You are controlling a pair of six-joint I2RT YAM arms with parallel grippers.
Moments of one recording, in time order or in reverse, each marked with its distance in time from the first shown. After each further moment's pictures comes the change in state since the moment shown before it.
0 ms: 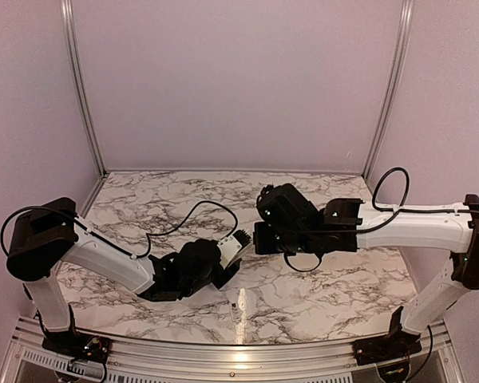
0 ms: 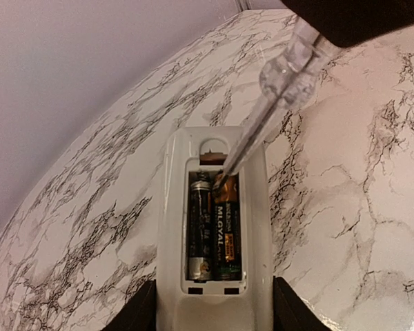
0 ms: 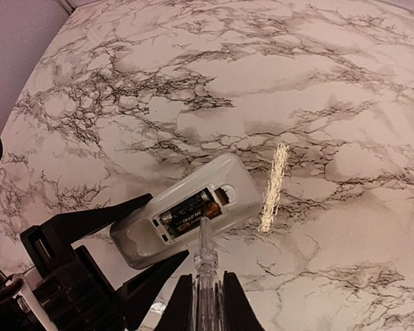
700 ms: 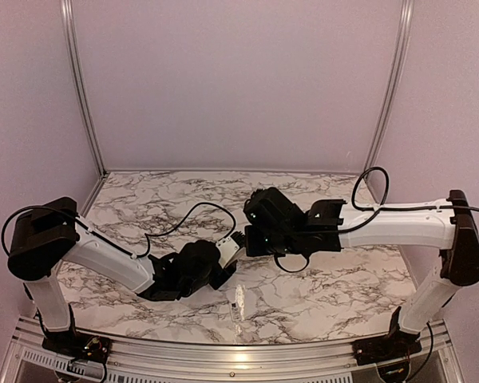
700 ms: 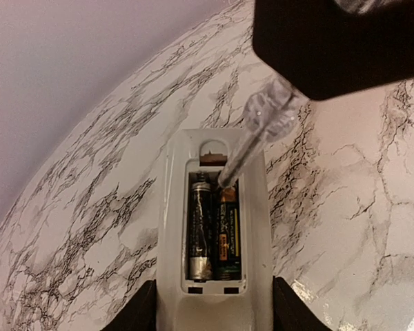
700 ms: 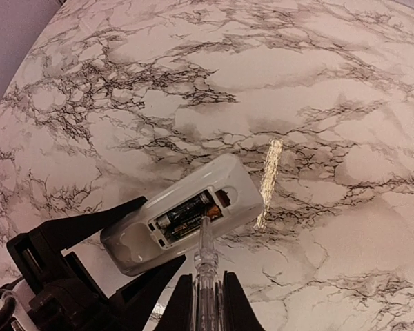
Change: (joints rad) left arm 0.006 0.003 -0.004 -0.032 -0.004 -0.011; right arm 0.000 0.095 0.047 0.009 0.004 -0.008
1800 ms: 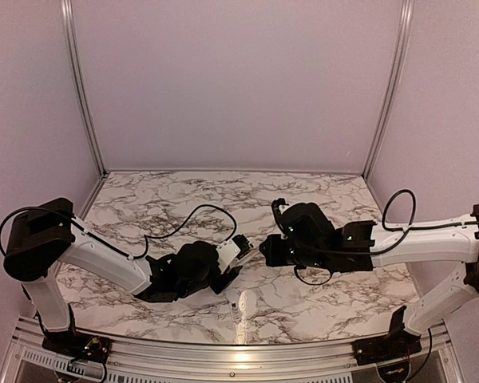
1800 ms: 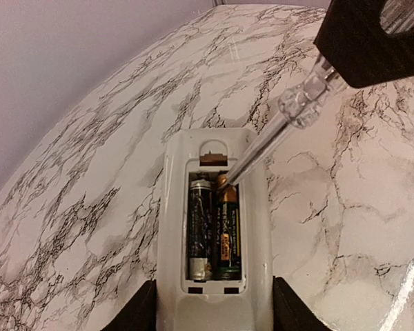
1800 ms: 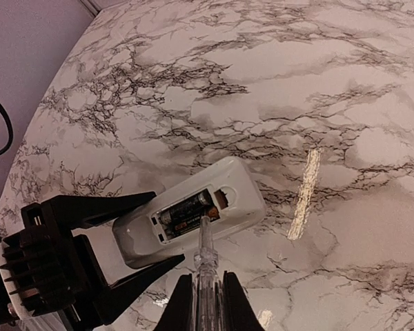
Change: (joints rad) left arm -0.012 -0.021 -0.021 0.010 0.106 -0.035; right arm -0.027 -0.216 -0.327 0.274 -0.101 -0.011
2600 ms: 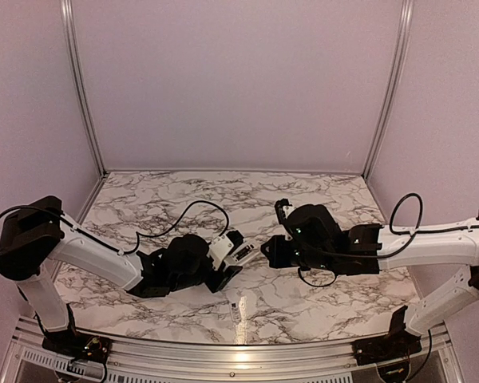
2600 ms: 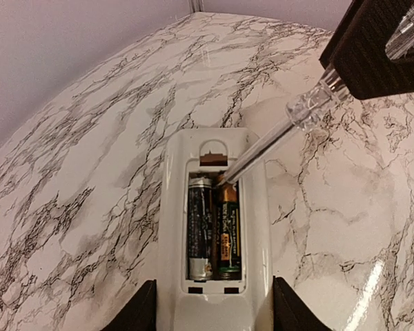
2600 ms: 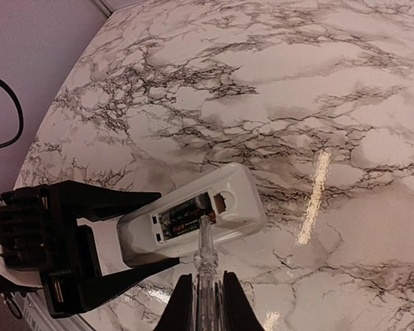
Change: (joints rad) left arm 0.042 -0.061 -0.039 0.000 0.170 -0.069; right arm 0.000 -0.055 -0.049 0.037 -0.024 -0.007
